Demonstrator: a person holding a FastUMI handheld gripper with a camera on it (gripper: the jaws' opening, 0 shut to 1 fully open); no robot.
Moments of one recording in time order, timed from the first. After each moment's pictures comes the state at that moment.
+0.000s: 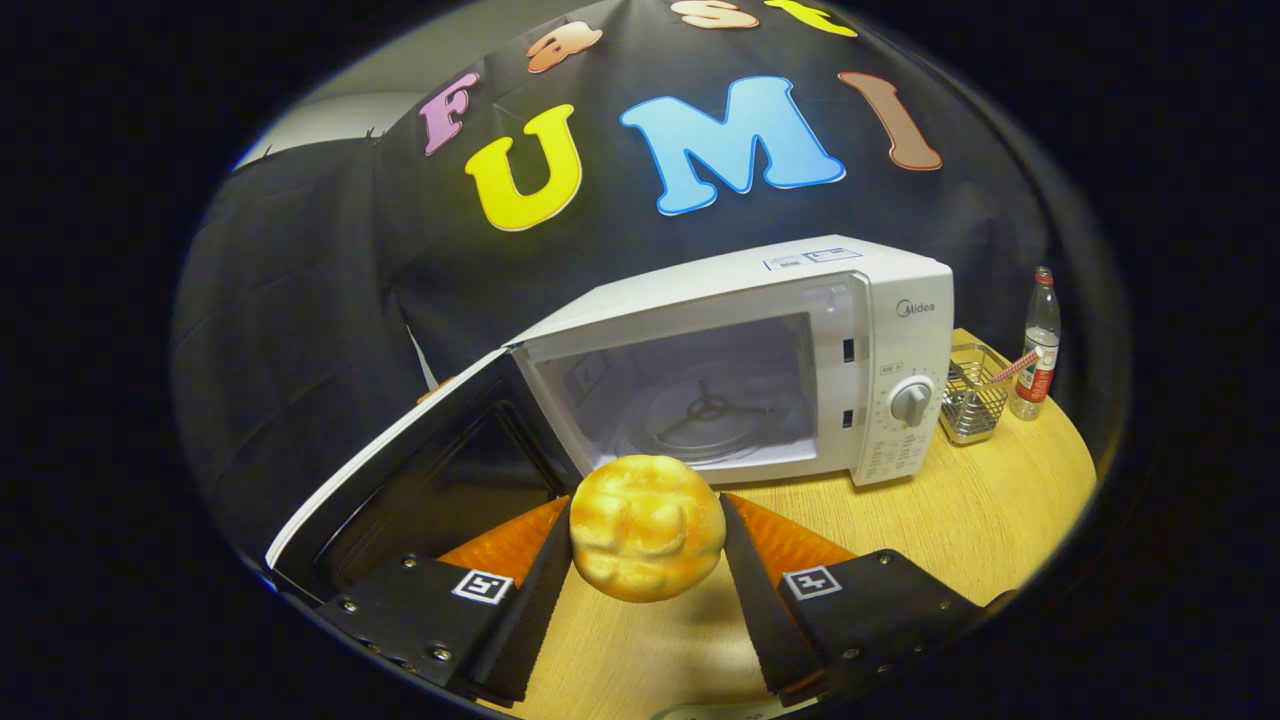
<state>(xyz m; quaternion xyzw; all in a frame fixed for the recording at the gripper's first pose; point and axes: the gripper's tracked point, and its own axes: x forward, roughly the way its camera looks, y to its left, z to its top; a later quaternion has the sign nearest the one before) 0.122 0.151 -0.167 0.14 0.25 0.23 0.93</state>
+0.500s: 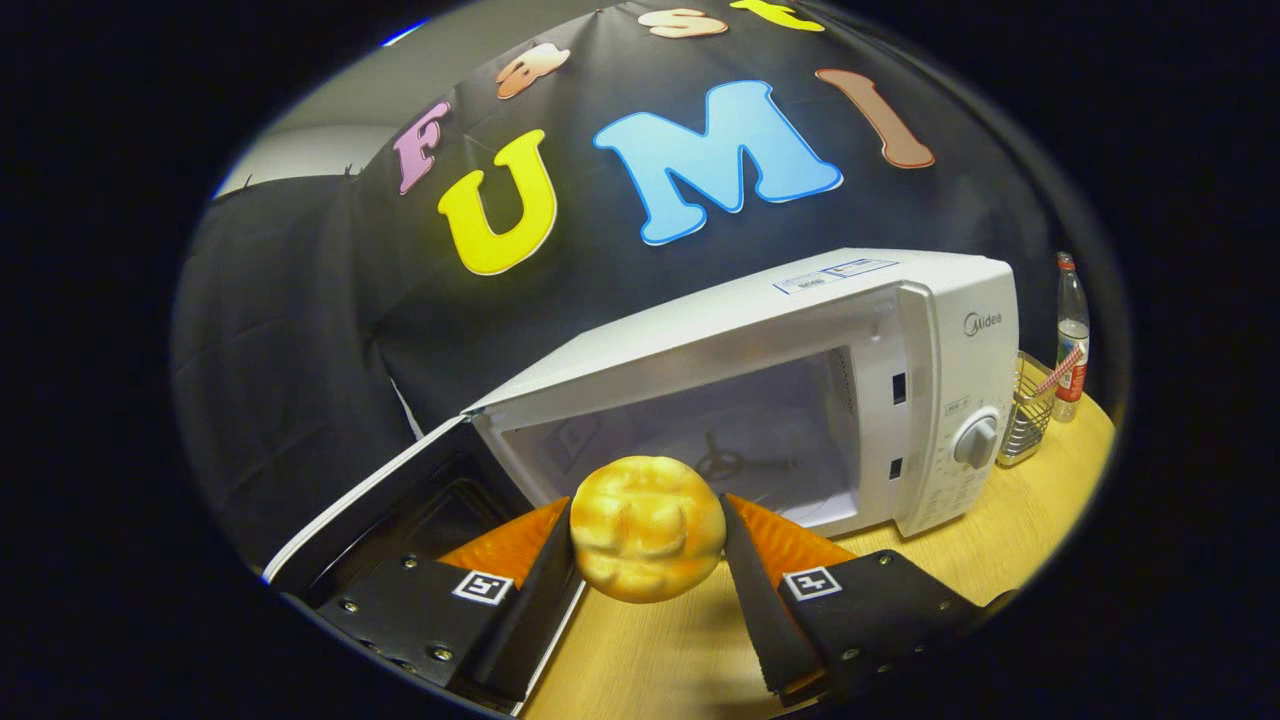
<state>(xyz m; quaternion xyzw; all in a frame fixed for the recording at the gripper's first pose) 0.203 0.179 -0.180 0.19 0.20 0.21 0.94</state>
